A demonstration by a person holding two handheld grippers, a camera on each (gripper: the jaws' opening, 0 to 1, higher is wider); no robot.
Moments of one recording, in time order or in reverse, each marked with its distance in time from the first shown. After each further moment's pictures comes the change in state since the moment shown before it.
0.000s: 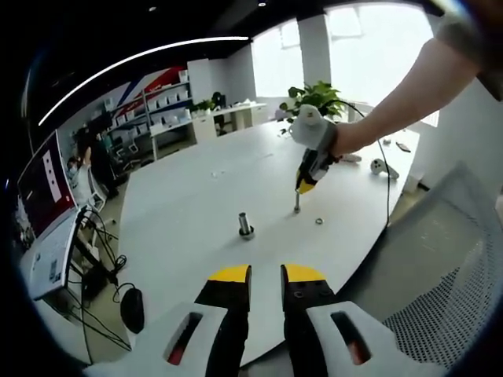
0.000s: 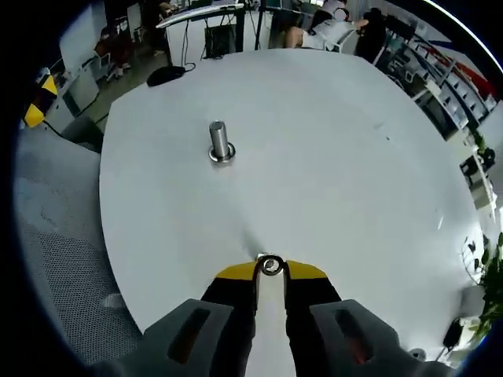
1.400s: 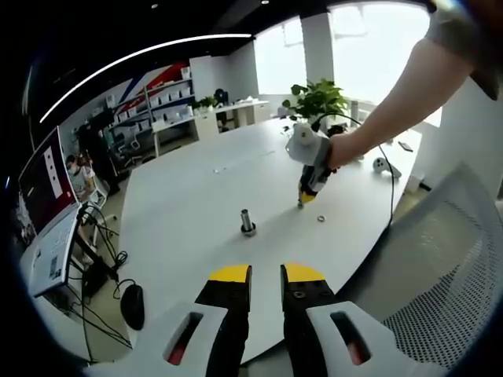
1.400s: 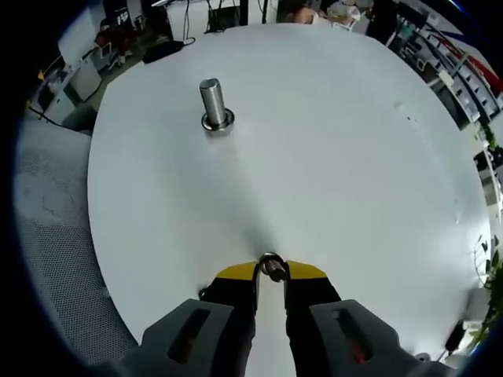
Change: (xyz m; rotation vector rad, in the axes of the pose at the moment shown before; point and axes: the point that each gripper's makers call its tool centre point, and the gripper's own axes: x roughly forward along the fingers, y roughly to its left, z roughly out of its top) left arm 0.001 0.003 -0.004 -0.011 0.017 0.010; right arm 0.040 0.004 -0.024 -0.023 0.104 0.041
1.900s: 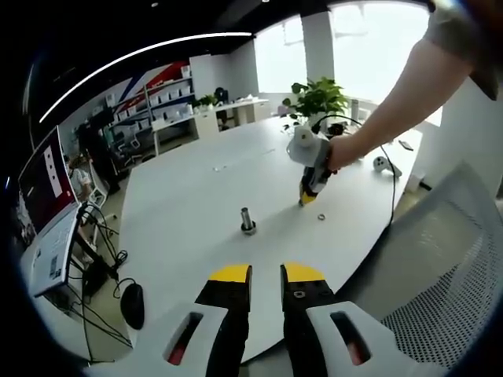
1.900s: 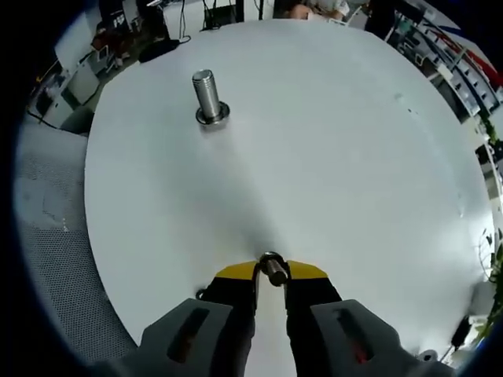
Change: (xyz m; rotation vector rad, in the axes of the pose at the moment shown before) left arm 0.001 0.000 -0.001 0.000 0.009 -0.002; right arm 0.006 -0.002 -0.004 0.034 0.009 0.009
